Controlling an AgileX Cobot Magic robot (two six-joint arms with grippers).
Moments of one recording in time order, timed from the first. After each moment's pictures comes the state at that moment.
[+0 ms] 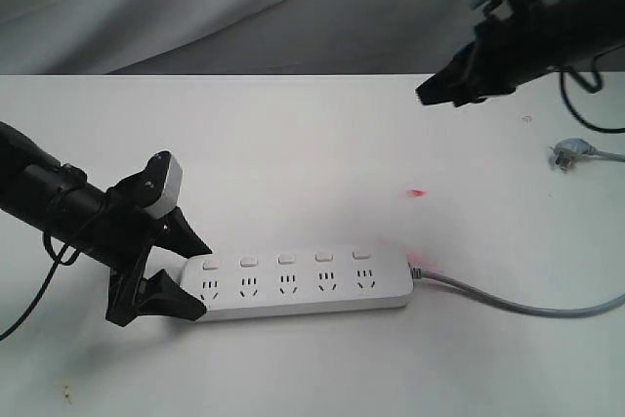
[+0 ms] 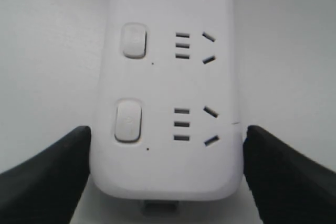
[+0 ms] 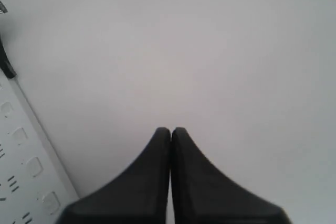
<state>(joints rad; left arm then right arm) 0.03 2.01 -0.96 -1.02 0.91 2.09 0.06 1.96 -1.45 0.95 0.92 -1.36</state>
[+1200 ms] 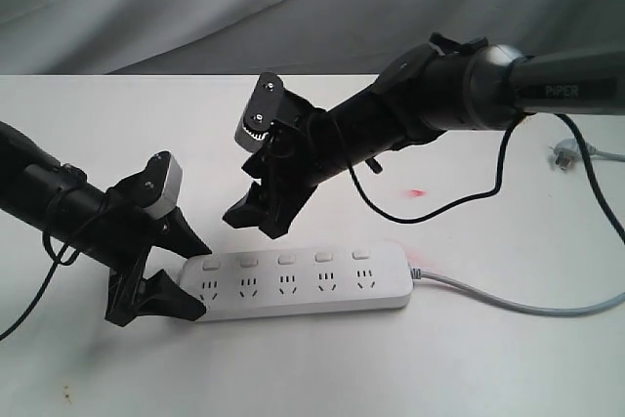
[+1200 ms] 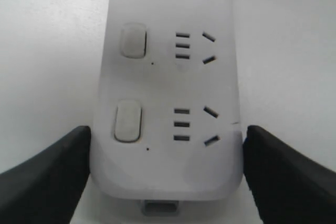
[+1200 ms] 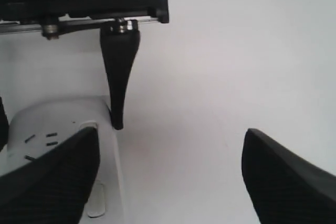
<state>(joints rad) 0.03 2.01 -0.96 -1.02 0.91 2.09 0.54 2.14 -1.45 1.12 0.68 -1.71</state>
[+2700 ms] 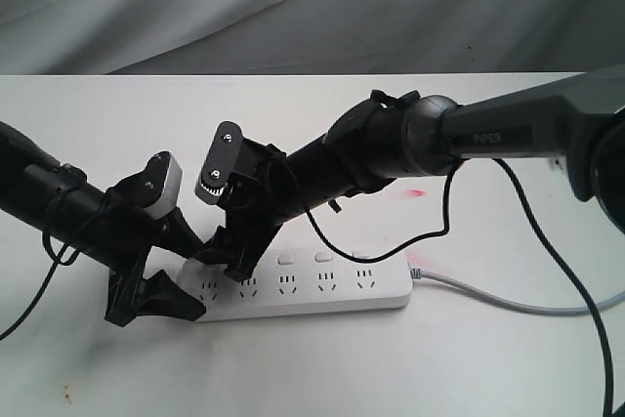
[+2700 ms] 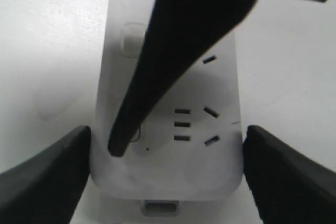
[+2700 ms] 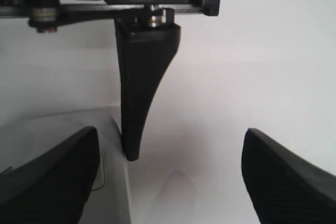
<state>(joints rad) 0.03 2.01 -0.96 -1.02 0.91 2.09 0.64 2.24 -1.45 1.22 0.54 -1.83</state>
